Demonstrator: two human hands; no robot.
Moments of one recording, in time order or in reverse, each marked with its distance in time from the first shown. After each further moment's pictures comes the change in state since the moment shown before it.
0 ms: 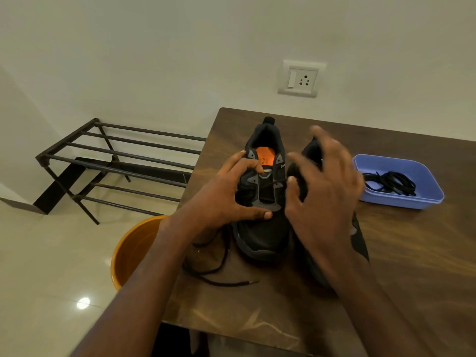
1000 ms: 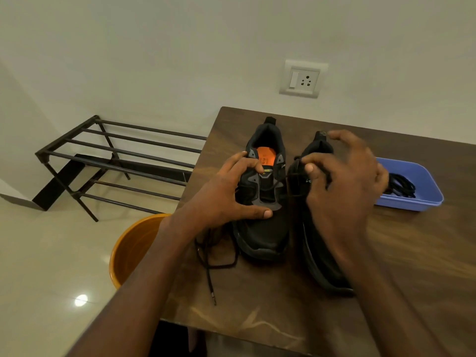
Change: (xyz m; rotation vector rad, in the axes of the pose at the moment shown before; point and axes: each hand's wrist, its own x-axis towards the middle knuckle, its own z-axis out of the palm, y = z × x) left_hand -0.001 0.000 0.000 0.016 0.031 0.001; right_hand 0.014 0.014 -0.012 0.084 0.110 0.091
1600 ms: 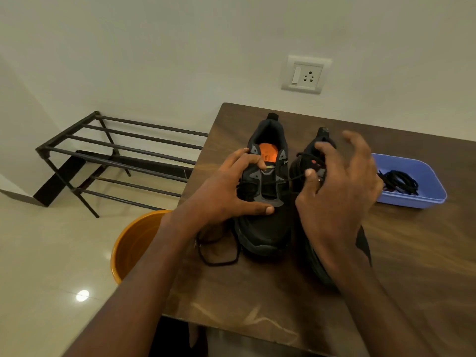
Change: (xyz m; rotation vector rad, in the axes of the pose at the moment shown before) left_hand -0.001 0.001 -0.001 0.010 -0.003 0.003; right_hand -0.015 -0.010 0.012 -0.086 0.060 0.068
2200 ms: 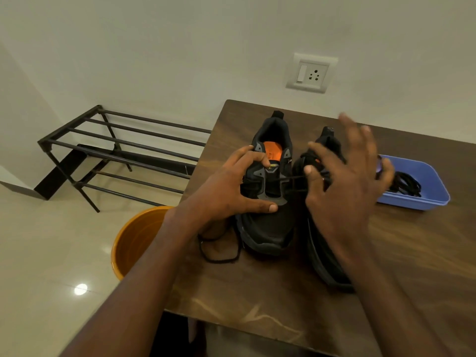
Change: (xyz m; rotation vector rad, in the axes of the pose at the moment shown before) left_hand 0.002 -0.002 0.001 0.011 0.011 0.013; right_hand 0.009 0.011 -0.004 -0.010 -0.068 -0.175
